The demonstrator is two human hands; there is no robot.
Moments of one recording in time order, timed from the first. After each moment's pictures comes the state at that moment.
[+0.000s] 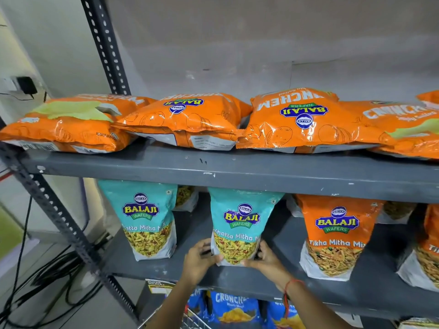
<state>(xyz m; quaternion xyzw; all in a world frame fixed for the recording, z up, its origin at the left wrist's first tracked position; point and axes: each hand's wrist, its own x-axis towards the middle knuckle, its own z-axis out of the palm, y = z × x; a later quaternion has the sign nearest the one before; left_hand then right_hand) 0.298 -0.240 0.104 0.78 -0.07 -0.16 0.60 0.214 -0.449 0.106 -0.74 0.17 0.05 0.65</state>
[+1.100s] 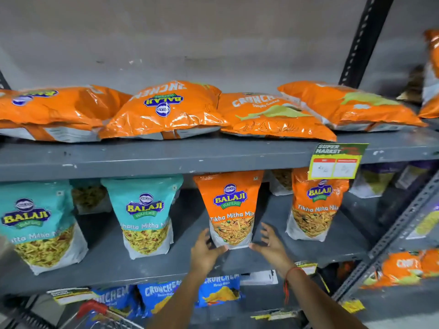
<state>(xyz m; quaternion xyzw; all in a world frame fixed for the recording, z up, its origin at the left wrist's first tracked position) 0.154 -0.457 0.126 0.76 -0.12 -0.21 0.60 0.051 -0.631 0.122 -0.70 0.32 -0.10 0.63</state>
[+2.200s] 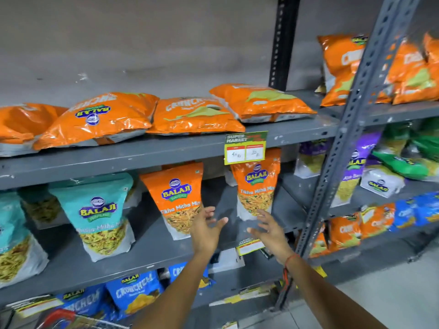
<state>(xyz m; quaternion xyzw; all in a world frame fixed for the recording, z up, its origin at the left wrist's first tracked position) 0.042 -0.537 0.187 0.77 -0.21 -0.09 0.60 -0.091 -0.674 0.169 -0.70 0.33 -0.21 0.61</state>
